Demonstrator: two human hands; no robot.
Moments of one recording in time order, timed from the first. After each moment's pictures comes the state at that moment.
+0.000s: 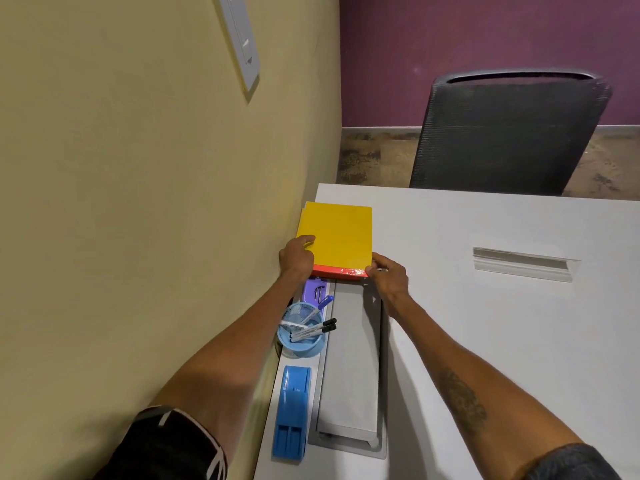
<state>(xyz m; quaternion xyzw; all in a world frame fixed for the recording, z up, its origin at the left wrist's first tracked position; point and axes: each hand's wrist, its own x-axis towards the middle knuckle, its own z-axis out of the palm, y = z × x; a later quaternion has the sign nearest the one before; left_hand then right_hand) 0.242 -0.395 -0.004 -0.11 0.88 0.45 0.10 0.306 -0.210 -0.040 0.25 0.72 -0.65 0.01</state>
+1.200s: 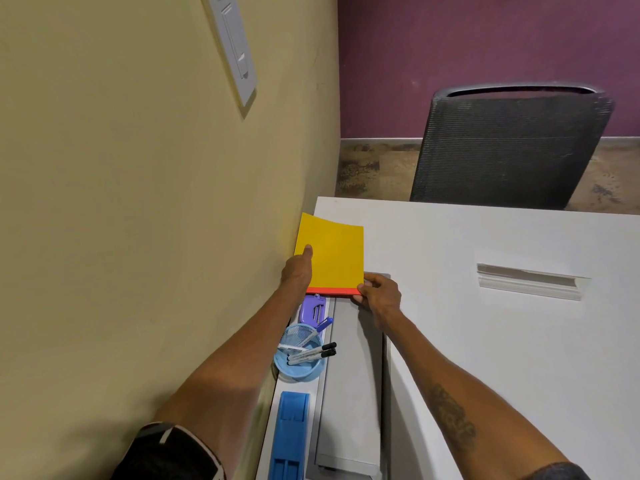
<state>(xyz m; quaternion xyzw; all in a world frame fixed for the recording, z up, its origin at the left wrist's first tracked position) 0.227 -0.379 0.004 -0.26 0.79 0.52 0.18 0.279 -0.224 -0.071 0.32 0.63 -0.70 0.06</state>
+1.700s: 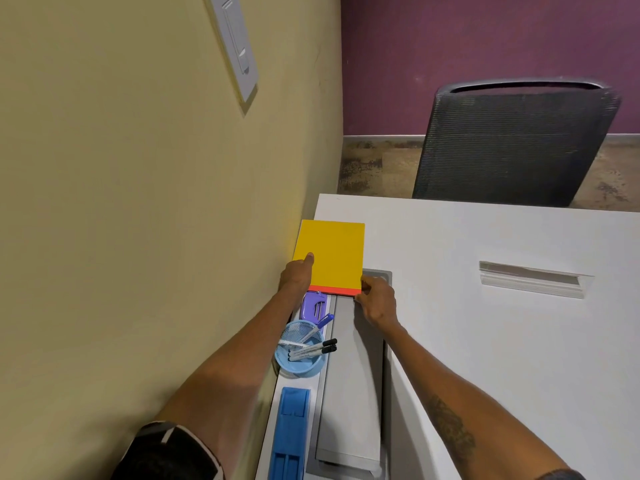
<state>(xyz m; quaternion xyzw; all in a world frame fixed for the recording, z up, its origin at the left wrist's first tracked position) 0.230 -0.392 -0.023 -0.22 0.84 0.45 0.20 0.295 -0.227 -0.068 0.13 0.88 -0.46 0.04</state>
